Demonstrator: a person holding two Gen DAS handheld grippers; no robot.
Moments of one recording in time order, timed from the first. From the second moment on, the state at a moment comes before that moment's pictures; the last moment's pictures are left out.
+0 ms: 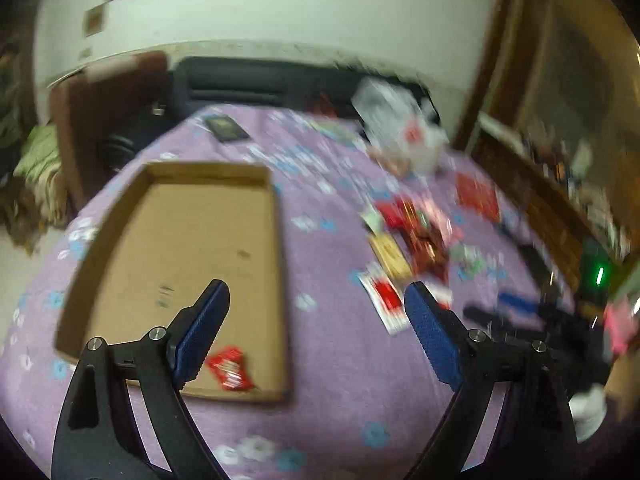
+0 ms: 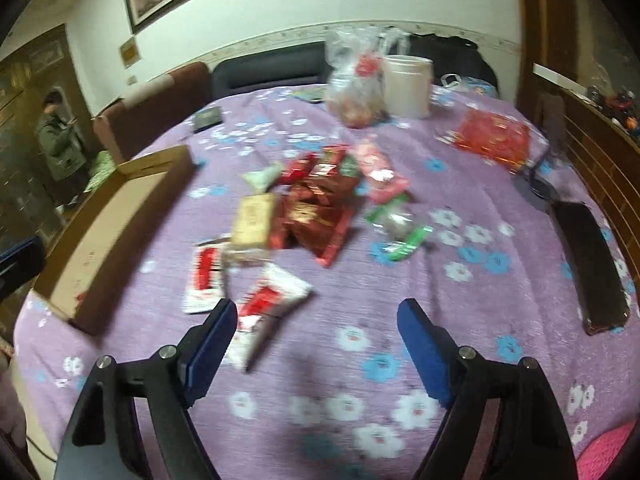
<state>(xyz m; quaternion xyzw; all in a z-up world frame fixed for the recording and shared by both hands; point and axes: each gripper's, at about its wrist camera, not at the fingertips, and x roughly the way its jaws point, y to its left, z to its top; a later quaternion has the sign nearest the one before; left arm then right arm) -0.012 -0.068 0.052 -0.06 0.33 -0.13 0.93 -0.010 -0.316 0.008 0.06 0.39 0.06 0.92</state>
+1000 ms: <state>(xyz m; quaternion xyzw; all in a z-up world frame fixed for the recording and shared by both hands) -0.019 0.032 0.039 -0.13 0.34 -0.09 0.93 0.068 -0.214 -0.020 -0.03 0.46 0.15 0.88</state>
